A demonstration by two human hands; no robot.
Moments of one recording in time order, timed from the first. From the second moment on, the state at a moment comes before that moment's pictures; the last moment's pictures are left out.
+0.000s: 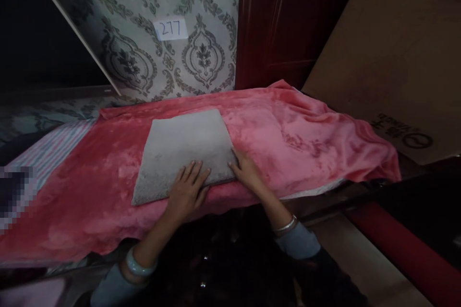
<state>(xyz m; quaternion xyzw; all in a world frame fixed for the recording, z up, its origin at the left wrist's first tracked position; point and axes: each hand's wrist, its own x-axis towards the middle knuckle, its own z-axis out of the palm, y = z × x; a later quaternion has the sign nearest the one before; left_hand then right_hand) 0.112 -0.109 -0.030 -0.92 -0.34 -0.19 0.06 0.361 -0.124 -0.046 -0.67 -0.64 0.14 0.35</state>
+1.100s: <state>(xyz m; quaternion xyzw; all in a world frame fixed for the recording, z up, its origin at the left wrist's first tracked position) 0.041 -0.083 -0.036 -0.95 -0.21 -0.20 0.08 0.262 -0.175 -0.021 -0.41 -0.12 0.58 0.69</state>
